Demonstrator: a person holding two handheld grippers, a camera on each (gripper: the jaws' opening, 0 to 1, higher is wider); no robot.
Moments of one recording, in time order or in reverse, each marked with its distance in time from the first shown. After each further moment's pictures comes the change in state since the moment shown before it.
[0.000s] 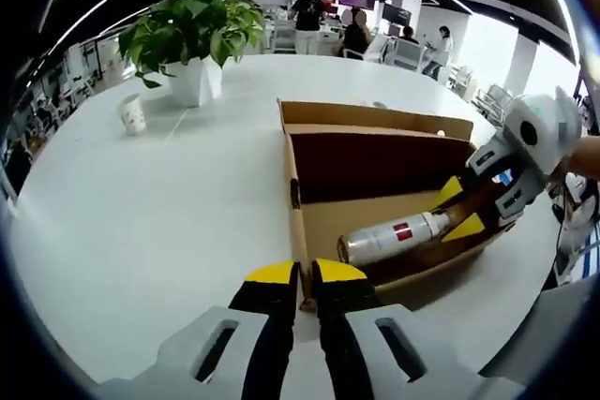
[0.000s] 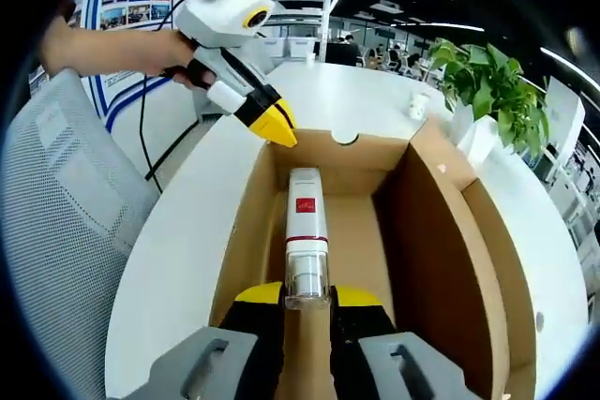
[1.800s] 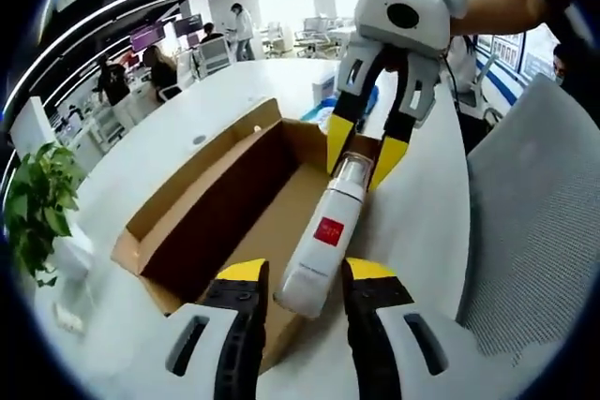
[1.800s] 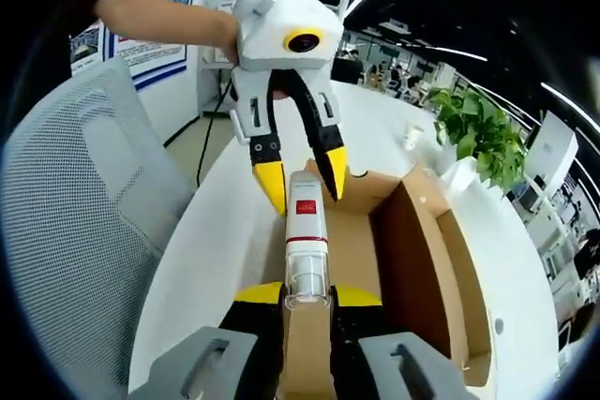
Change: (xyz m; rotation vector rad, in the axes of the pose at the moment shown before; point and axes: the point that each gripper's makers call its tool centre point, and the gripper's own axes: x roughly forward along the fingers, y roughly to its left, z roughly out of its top) left arm -0.029 -0.130 0.009 0.773 0.045 -0.552; right arm -0.073 0.037 0.011 -0.127 -0.031 -0.066
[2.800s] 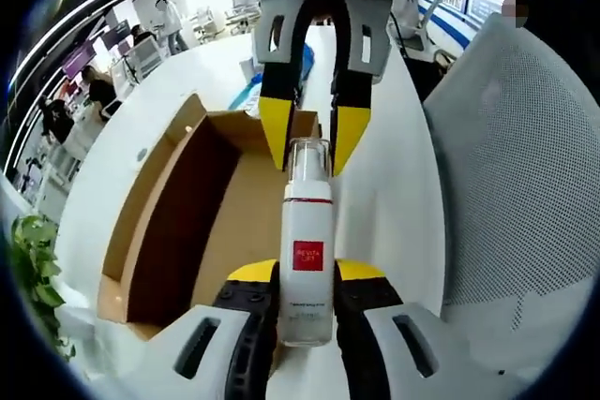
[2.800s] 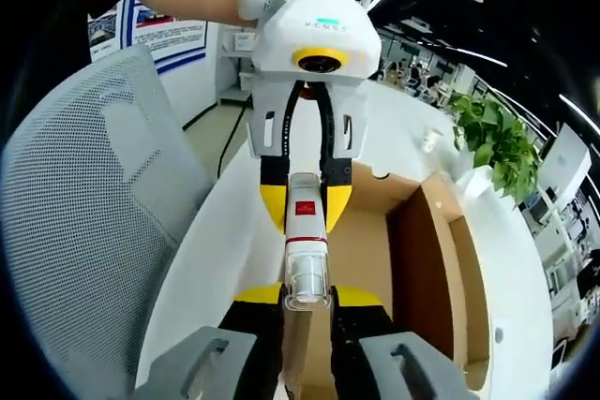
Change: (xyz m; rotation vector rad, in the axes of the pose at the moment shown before) left arm 0.017 -0.034 -0.004 0.225 0.152 -0.161; right arm -0.006 0.017 0.000 -0.039 0.034 0.061
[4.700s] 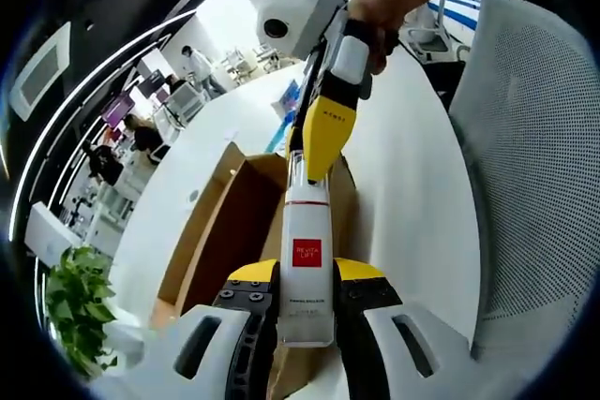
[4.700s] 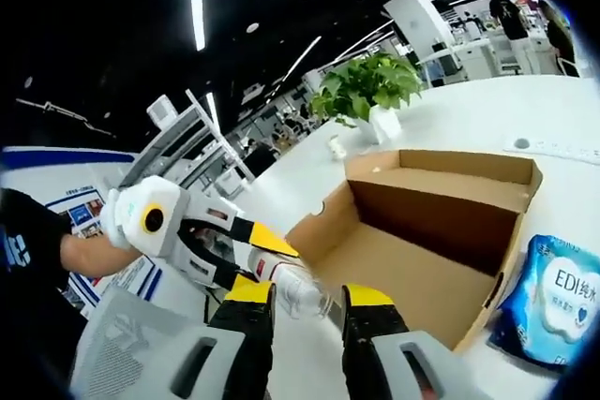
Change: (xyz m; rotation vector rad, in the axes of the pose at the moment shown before) left arm -0.024 0.006 0.024 0.136 -0.145 0.281; right arm -0.026 -0.017 0.010 1.002 -0.477 -0.054
